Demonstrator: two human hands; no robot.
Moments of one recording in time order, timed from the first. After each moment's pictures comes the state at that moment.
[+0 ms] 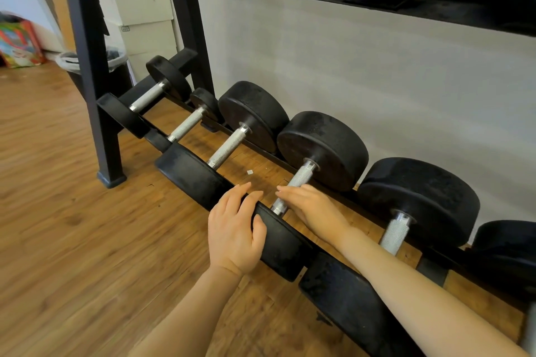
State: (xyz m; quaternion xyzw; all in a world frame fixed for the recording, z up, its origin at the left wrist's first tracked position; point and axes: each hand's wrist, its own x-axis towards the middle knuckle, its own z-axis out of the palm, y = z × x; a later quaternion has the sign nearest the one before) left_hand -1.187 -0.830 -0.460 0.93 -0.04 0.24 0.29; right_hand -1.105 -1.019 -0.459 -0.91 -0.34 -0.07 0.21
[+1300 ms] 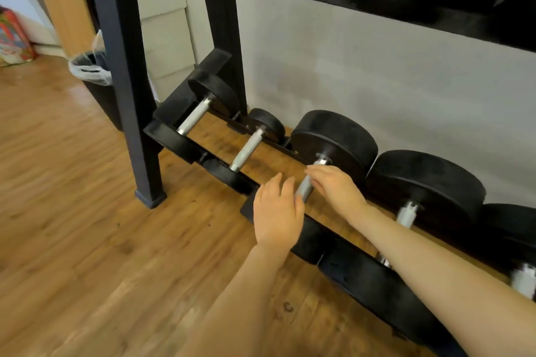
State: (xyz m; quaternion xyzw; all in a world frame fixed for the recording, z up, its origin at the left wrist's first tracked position) left_hand -1.050 -0.690 -0.423 0.95 -0.02 0.13 0.28; right_hand -0.985 -0.846 -0.416 -0.96 -0.20 -0.05 0.17
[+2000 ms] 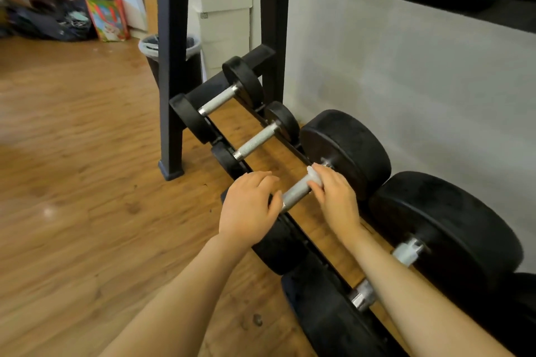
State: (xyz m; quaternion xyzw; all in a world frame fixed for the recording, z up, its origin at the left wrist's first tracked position) left_hand -1.059 -0.700 -0.424 0.96 0.01 0.20 0.20; right_hand -0.957 -0.878 -0.465 -0.90 -0.27 -0.17 0.31
